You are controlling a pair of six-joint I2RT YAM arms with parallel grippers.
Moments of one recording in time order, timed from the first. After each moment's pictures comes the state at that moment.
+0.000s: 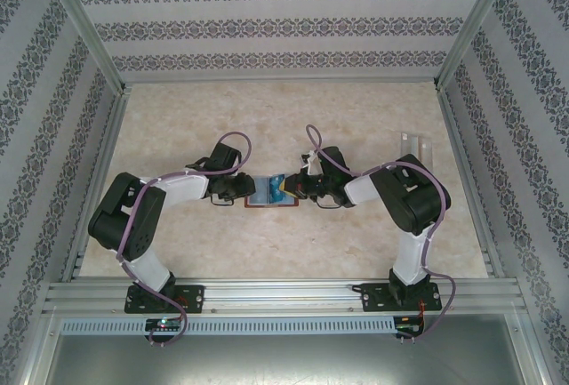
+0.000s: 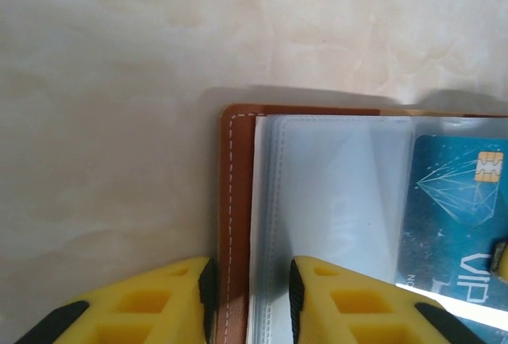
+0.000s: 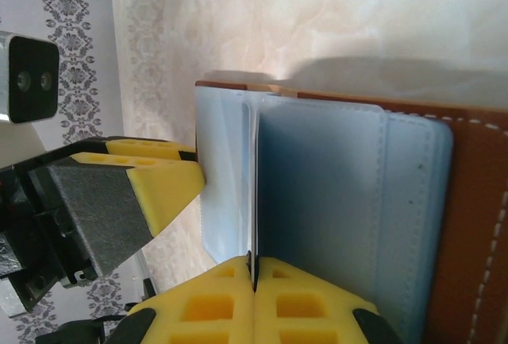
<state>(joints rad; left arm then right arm) -0.41 1.69 0.84 -0.22 0.24 -0.64 0.49 1.91 0.75 0.50 -0.75 0.97</state>
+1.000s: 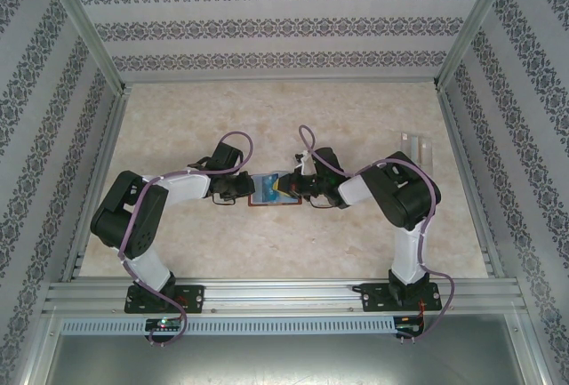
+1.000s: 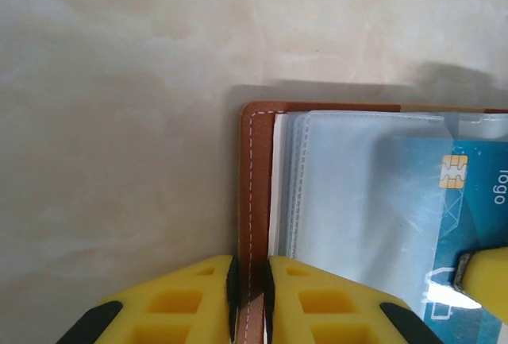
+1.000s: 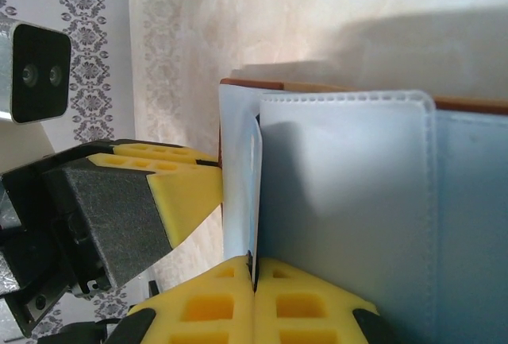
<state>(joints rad) -0.41 1.70 0.85 -0.21 0.24 -0.64 0.53 1.98 0.78 0.60 -0.76 1.00</state>
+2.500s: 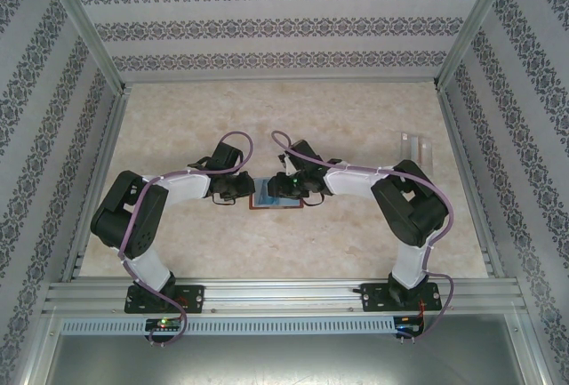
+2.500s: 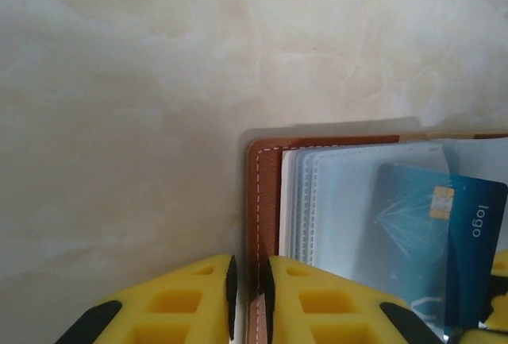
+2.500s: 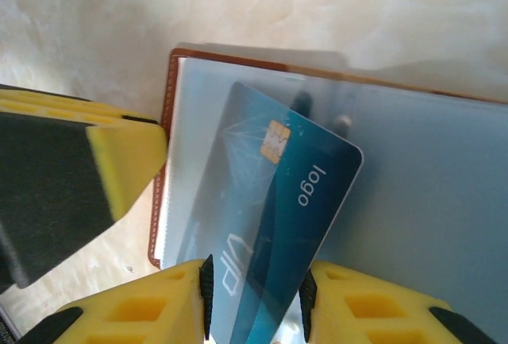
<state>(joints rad) -0.41 1.70 0.85 -0.21 0.24 -0.64 0.68 1.85 1.05 -0.17 -0.39 0.66</state>
